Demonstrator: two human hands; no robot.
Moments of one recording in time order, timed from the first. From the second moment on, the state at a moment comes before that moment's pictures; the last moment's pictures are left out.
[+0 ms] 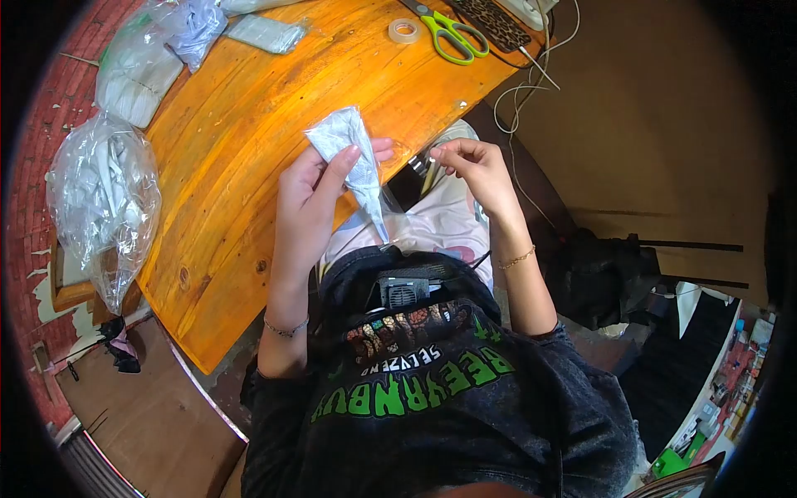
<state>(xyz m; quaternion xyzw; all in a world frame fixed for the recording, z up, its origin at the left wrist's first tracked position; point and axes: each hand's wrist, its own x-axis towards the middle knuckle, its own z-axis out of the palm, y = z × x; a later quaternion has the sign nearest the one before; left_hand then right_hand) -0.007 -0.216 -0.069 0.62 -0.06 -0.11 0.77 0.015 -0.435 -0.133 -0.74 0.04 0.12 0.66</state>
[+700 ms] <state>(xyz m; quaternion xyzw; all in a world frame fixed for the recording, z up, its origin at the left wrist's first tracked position) -0.009 -0.225 -0.065 0.58 -0.04 -0.11 0.81 -0.009 -0.377 -0.070 -0.54 -0.06 -0.05 0.84</state>
